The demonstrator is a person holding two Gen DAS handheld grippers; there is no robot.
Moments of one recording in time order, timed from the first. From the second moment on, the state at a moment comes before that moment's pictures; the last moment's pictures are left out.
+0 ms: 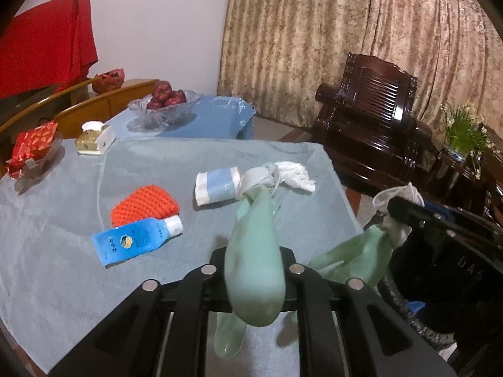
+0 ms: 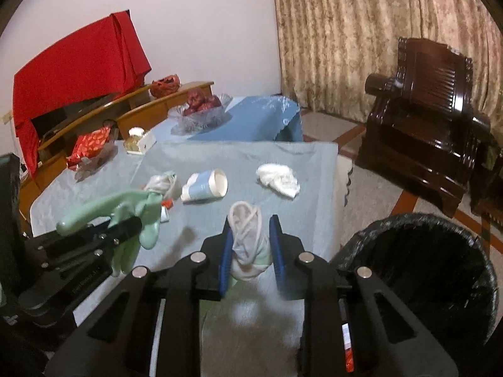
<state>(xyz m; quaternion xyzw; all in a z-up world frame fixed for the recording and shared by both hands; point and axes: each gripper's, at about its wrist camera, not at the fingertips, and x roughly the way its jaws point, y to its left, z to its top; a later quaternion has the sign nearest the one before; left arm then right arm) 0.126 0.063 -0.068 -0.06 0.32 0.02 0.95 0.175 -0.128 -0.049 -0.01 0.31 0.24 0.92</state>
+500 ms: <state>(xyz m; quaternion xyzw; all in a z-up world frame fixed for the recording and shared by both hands) 0.131 -0.021 -0.016 -0.05 0.29 -0.07 0.95 0.144 -0.220 0.016 0.00 0.25 0.17 0.95</state>
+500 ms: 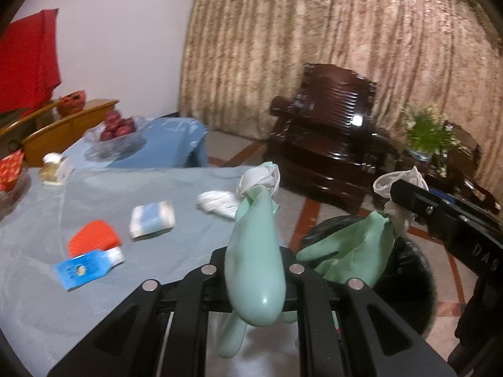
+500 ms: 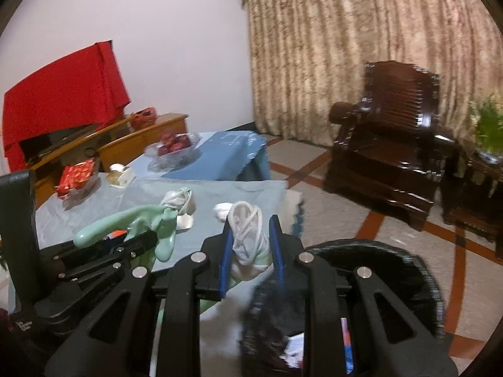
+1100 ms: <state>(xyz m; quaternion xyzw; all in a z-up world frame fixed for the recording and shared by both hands) 0.142 -0.172 -0.020 0.00 0.28 -0.20 0.94 0.120 -0.365 -0.007 0.01 0.26 0.02 0.96</state>
